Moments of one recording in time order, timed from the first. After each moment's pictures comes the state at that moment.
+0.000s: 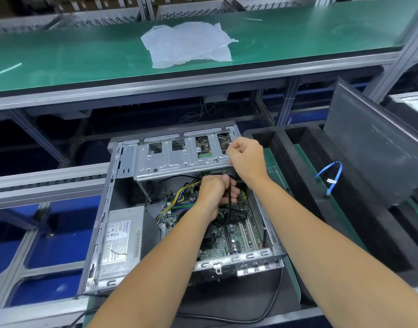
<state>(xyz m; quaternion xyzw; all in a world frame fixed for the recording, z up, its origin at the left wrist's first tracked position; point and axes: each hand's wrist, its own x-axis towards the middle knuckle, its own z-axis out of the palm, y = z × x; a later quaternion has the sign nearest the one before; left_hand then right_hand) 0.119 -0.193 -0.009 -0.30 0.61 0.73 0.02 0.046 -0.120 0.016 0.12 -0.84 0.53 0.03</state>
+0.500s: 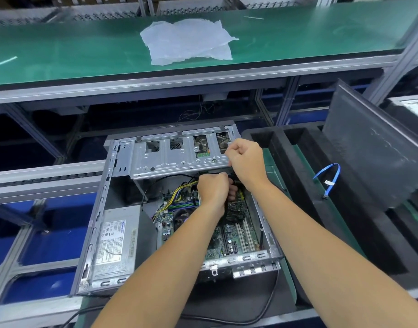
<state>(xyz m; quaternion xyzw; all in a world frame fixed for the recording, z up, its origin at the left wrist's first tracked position) 0.107 -0.179 -0.010 -0.38 0.59 0.70 -0.06 0.048 -0.117 0.013 0.14 -0.83 0.54 0.03</state>
